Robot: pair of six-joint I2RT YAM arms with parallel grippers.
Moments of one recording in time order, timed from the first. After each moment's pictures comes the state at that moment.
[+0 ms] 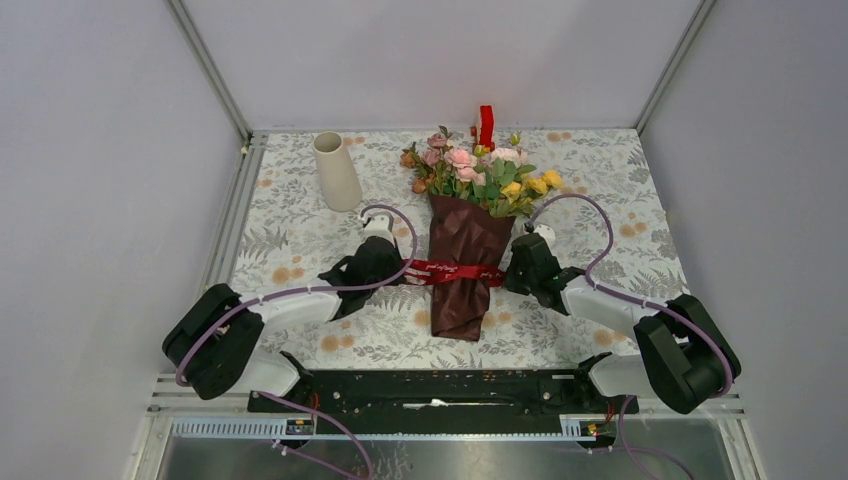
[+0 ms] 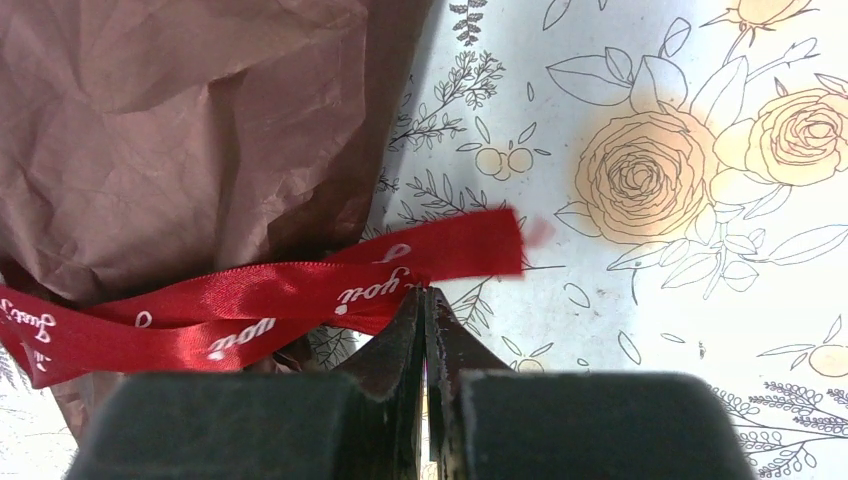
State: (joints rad) left arm -0.73 1.38 0.56 0.19 -0.25 -0.58; right arm 0.53 1.32 0.52 -0.07 0.17 0.70
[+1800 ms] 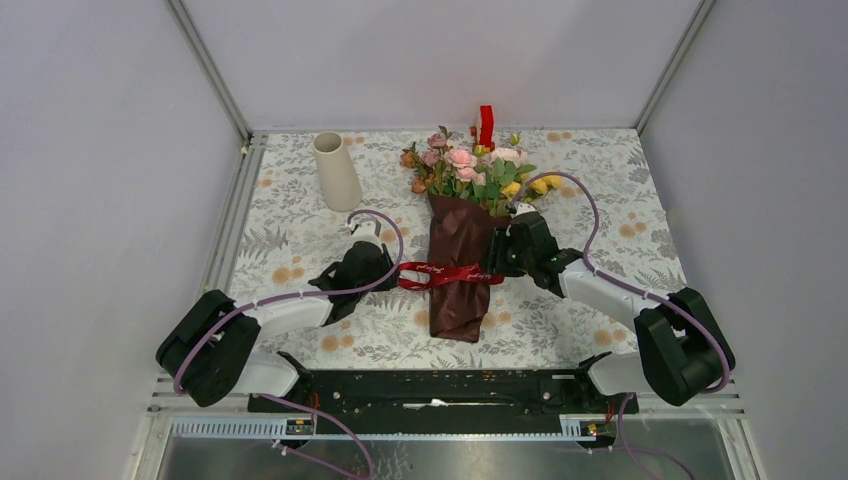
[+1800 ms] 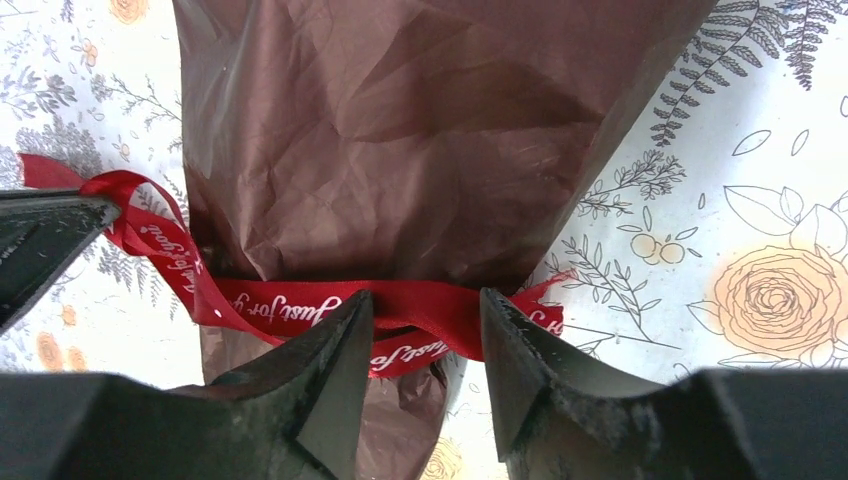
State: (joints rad) left arm -0.66 1.33 0.47 0.23 -0.18 -0.65; right arm 0.50 1.36 0.67 -0.10 -0.07 0.52
